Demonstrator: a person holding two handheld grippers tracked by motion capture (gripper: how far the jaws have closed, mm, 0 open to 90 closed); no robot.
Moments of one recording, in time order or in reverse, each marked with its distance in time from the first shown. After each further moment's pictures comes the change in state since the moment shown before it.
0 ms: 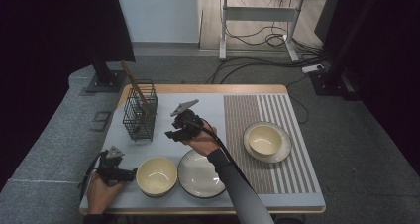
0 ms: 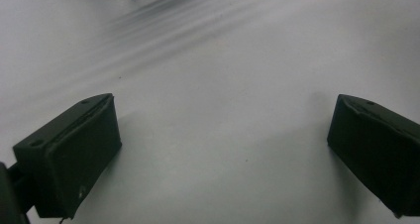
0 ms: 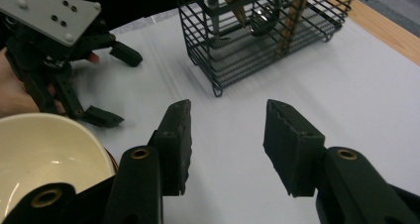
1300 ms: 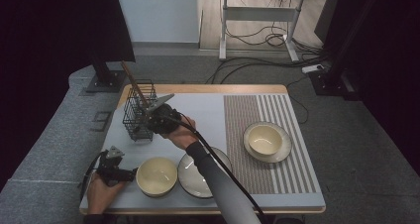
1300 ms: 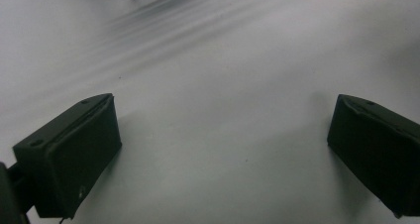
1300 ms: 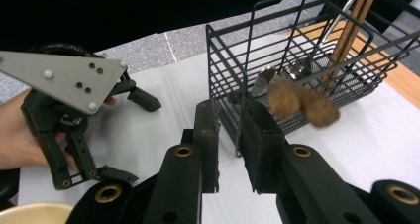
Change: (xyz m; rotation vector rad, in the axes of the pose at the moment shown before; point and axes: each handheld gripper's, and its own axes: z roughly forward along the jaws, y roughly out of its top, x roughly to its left) left arm 0.000 0.000 0.000 0.002 -0.001 0.001; right arm 0.023 0.049 0.034 -0.043 0.030 -0.072
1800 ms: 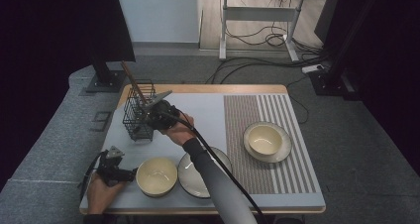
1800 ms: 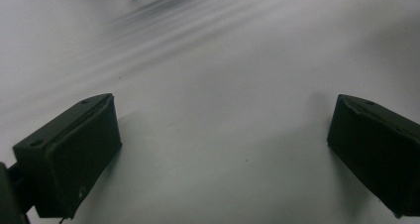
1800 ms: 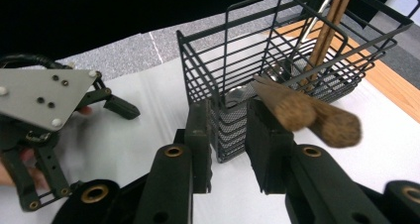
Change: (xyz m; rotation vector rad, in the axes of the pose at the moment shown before) left arm 0.000 0.000 0.000 -0.001 0.000 -0.001; right arm -0.010 0.006 0.009 0.014 -0.054 0.024
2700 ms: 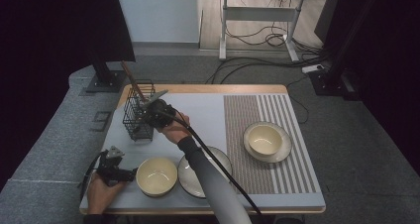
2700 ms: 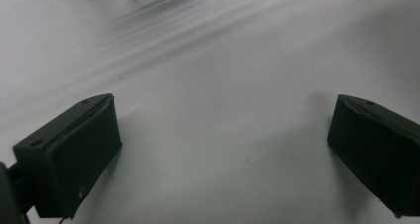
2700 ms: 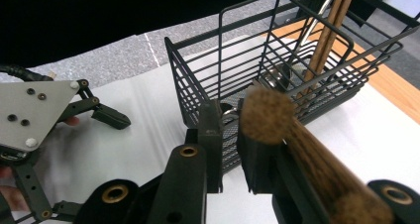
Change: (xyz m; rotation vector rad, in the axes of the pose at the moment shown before) left arm 0.000 0.000 0.000 0.000 0.000 0.001; right arm -0.002 0.005 0.017 0.004 -0.016 0.007
